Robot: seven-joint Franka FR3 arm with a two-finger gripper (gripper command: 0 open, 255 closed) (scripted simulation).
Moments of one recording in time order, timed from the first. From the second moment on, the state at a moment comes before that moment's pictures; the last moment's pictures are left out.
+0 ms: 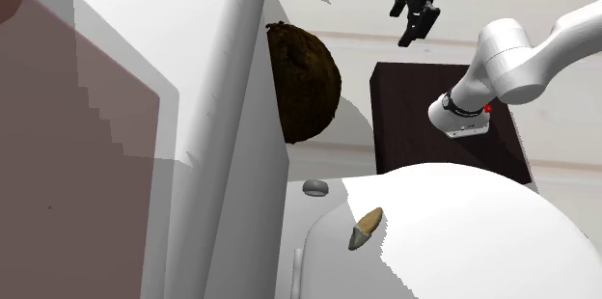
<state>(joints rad) 0.02 -0.75 0.03 -2.28 0.09 1.68 -0.03</state>
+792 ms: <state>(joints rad) 0.05 -0.50 0.24 -2.11 0.15 1.76 0.24</state>
